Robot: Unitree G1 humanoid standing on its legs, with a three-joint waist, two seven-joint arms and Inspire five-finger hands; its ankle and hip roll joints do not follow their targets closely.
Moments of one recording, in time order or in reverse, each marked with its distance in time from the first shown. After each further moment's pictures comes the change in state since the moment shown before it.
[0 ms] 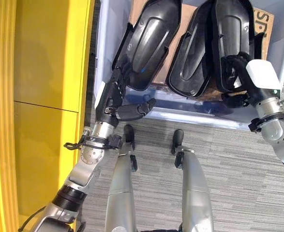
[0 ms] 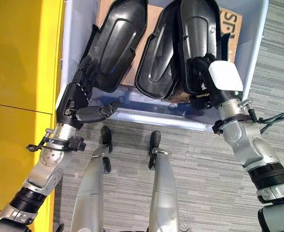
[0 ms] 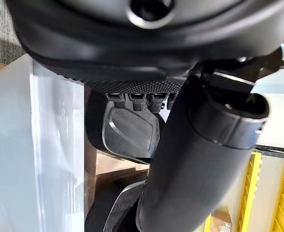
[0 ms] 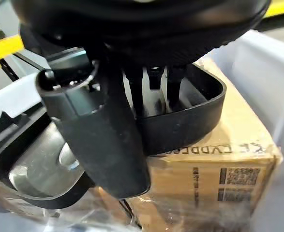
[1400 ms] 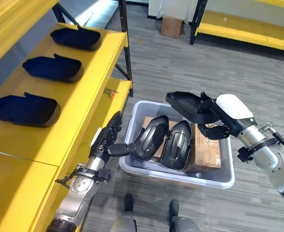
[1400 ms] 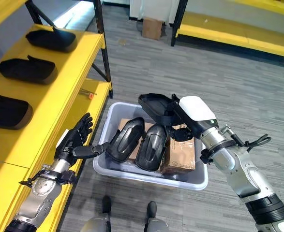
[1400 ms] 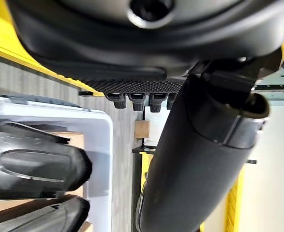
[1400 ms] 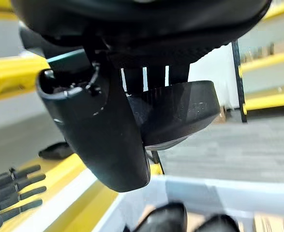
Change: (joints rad) left arm 0.351 -0.016 0.102 0.055 0.004 0.096 -0.156; right arm 0.315 0.079 -0.151 -0.387 0.021 -0.048 0.288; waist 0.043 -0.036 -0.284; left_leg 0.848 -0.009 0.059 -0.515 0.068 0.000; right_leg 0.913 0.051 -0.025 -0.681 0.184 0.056
